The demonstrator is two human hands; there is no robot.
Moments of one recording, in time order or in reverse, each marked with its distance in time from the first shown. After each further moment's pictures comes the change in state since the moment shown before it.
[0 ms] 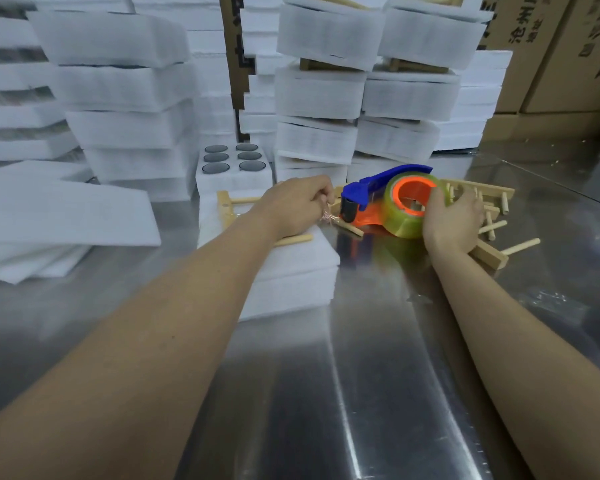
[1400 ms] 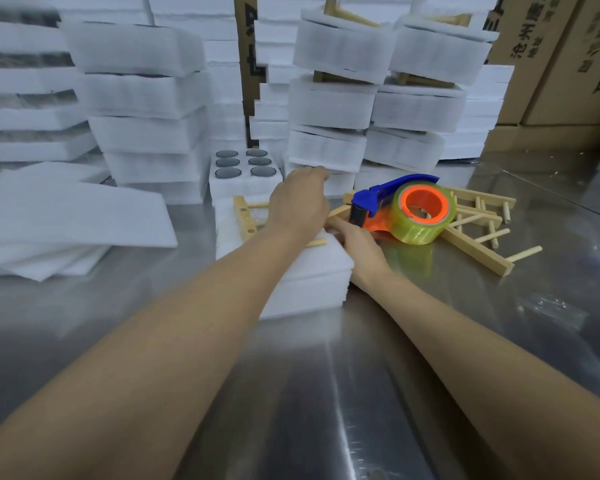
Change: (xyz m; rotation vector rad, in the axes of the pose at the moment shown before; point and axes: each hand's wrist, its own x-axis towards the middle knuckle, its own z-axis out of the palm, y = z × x) left_hand -0.008 0.018 -0.006 0.211 0.272 -0.130; right_hand -0.106 -0.044 0.026 -0.045 -0.789 -0.579
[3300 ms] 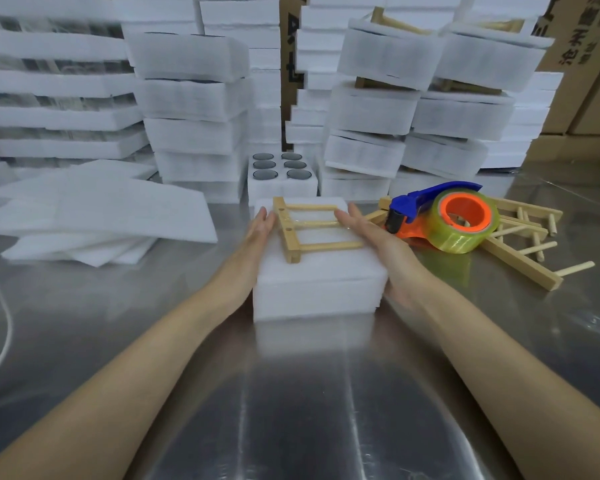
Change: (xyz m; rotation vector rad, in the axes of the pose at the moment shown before) left_hand -0.101 -0.117 -0.022 -1.028 -0.027 -0.465; right_hand -0.021 -0.047 -0.006 0.906 -0.124 0.393
